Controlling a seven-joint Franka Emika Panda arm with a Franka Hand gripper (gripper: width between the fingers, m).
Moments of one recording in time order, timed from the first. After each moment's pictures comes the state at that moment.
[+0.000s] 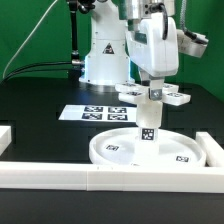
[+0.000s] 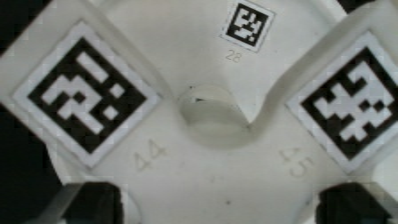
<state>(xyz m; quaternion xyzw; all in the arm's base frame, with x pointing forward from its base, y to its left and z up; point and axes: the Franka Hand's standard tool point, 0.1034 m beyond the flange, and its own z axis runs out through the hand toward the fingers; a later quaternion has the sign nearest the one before) 0.564 0.039 0.109 -0.73 0.68 0.03 0.06</state>
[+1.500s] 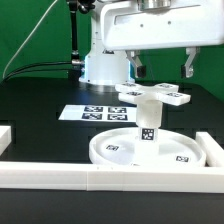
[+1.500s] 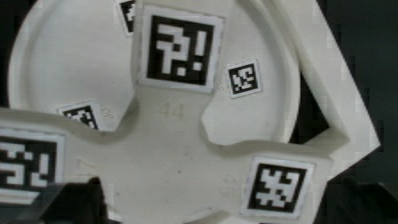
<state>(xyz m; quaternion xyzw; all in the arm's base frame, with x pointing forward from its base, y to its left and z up) 0.569 0.054 0.140 -0.96 0.25 -0.01 0.07</state>
